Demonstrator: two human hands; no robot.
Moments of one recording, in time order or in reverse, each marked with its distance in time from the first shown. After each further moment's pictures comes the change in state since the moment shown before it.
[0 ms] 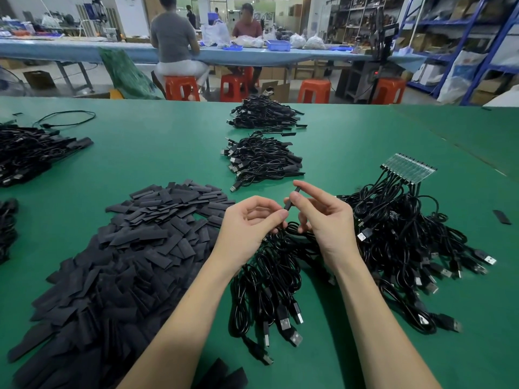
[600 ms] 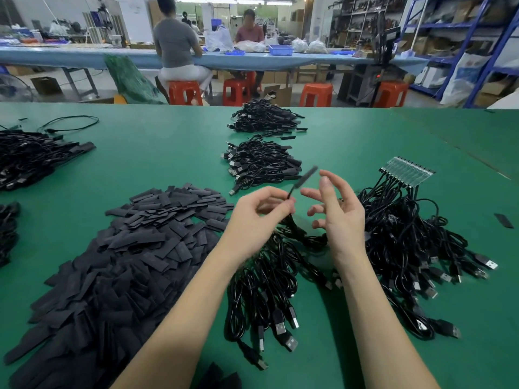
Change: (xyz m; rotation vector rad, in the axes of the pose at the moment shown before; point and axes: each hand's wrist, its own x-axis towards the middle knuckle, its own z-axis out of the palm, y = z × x) left_hand 0.013 0.020 0.014 0.250 -0.075 0.040; right_hand 0.010 -0.008 -0.012 -0.013 0.198 0.014
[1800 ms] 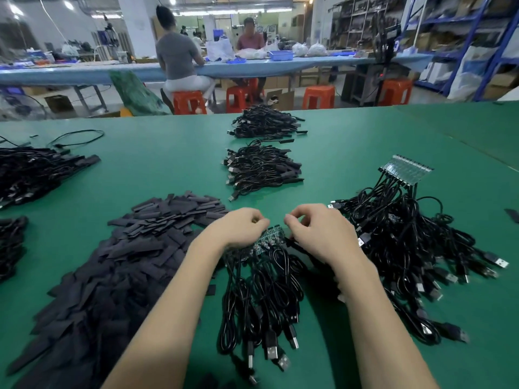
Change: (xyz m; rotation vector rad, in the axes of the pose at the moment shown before) left_hand 0.037 -0.019 -0.030 0.869 -0.348 -0.299; right_hand -0.001 -0.008 0.005 -1.203 -0.285 0.007
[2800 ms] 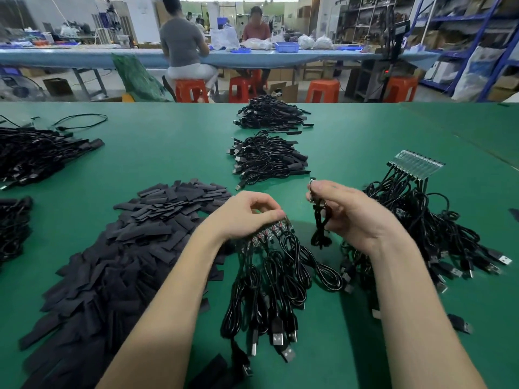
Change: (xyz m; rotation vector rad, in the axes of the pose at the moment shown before) left_hand -0.018 -0.010 0.000 -0.378 0.085 0.194; right_hand -0.005 0.004 -0.040 1.131 -0.305 0.183
